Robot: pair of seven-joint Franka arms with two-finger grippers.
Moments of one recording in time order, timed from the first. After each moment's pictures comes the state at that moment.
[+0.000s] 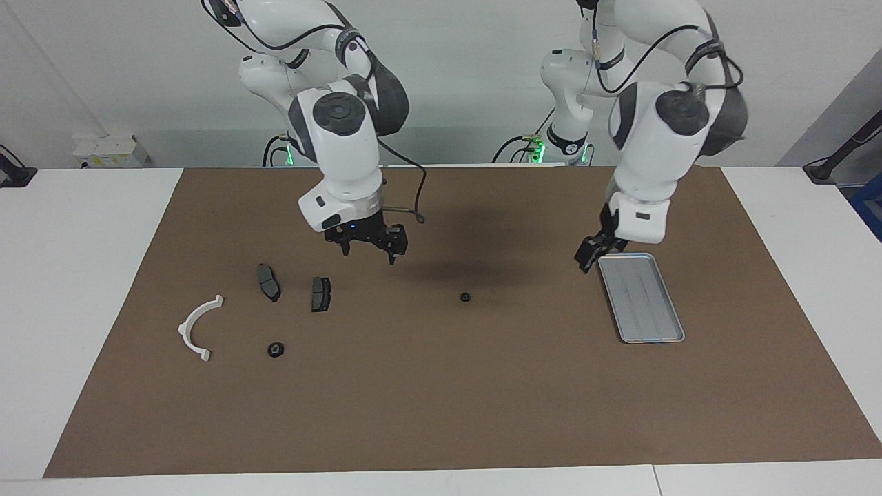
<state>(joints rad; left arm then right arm) -0.28 0.14 0.07 -1.64 0.00 1.80 -0.65 0.20 0.27 0.28 -1.62 -0.08 1.89 0.80</state>
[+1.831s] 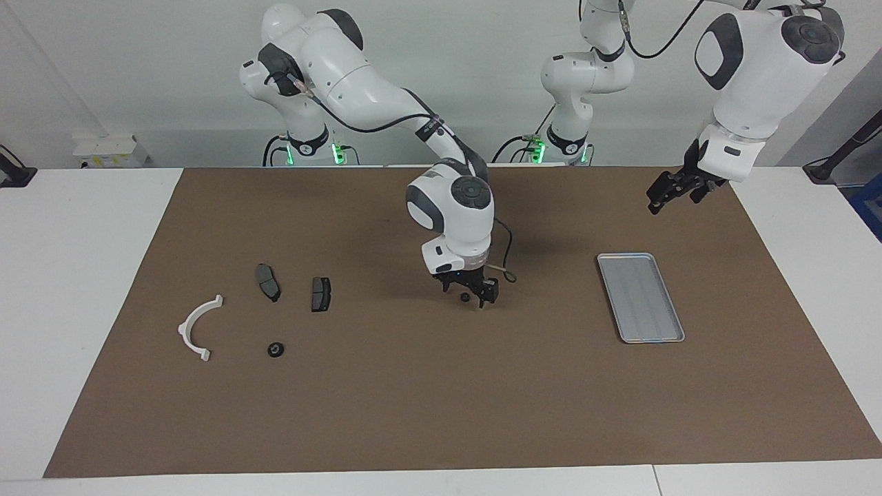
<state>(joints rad) -0.03 -0.01 -0.02 -1.69 0.00 1.61 -0.23 0.44 0.70 0.26 -1.45 -0.23 2.17 1.30</state>
